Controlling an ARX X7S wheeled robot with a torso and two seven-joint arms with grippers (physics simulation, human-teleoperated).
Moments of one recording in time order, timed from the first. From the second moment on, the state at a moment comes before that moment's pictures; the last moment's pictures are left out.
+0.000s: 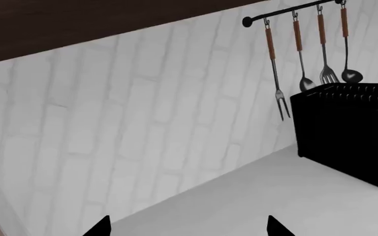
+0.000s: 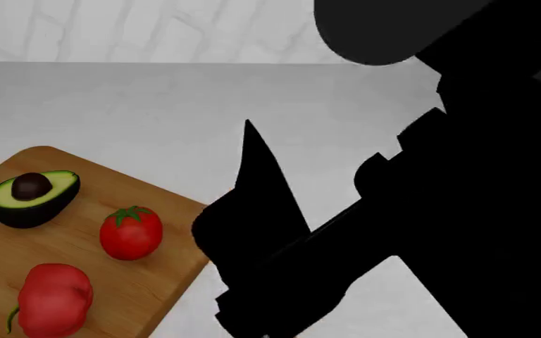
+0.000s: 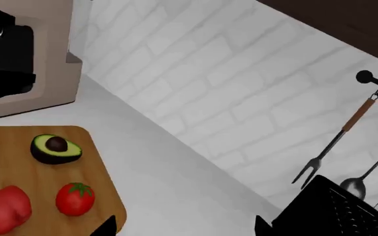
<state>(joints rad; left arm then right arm) -1.28 -1.03 0.33 0.61 -1.73 -1.00 -0.64 2.01 0.94 -0.86 -0.54 2.41 1.08 1.10</state>
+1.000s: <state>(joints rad) -1.74 -0.68 0.78 0.19 -2.22 -1.25 -0.70 2.33 1.05 -0.97 -0.24 2.70 1.47 1.46</state>
